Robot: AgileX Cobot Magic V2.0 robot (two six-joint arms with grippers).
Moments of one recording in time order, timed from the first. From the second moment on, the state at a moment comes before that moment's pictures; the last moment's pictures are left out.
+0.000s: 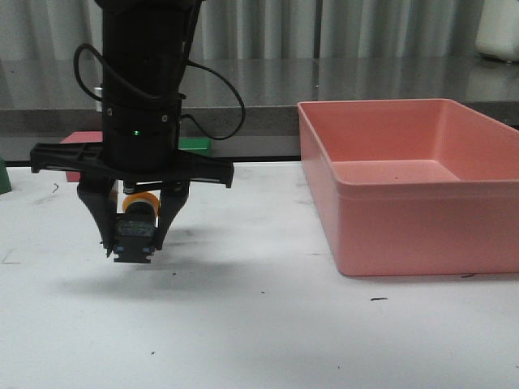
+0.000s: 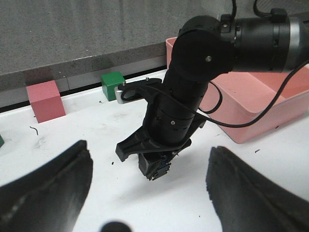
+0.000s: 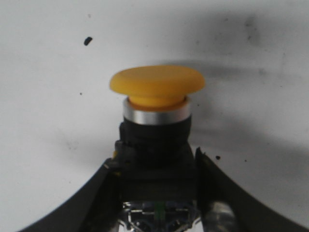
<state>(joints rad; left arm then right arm) -0.49 0.45 -0.66 0.01 0.62 -0.03 0.82 2.38 -2.16 0.06 1.17 0.74</state>
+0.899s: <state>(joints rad) -0.49 0.45 -0.66 0.01 0.62 -0.03 0.82 2.40 -2.23 0.08 1.21 0.71</state>
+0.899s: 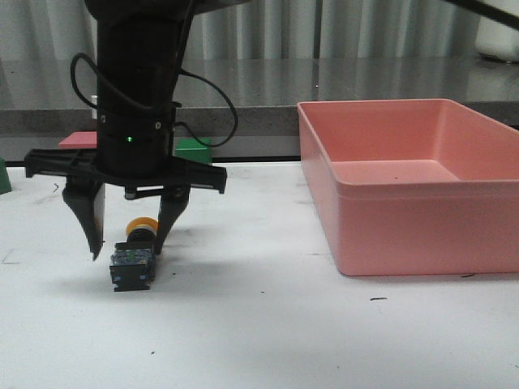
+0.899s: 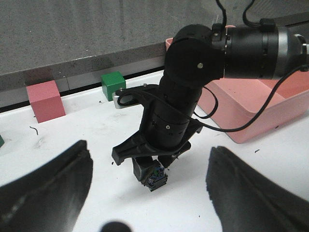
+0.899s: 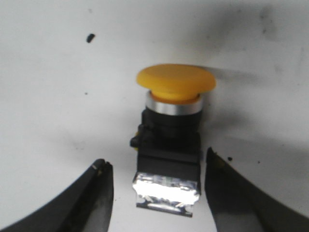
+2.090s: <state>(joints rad) -0.49 0.45 -0.66 0.01 0.62 -0.03 0.83 1.29 -1.55 0.03 1.16 0.02</state>
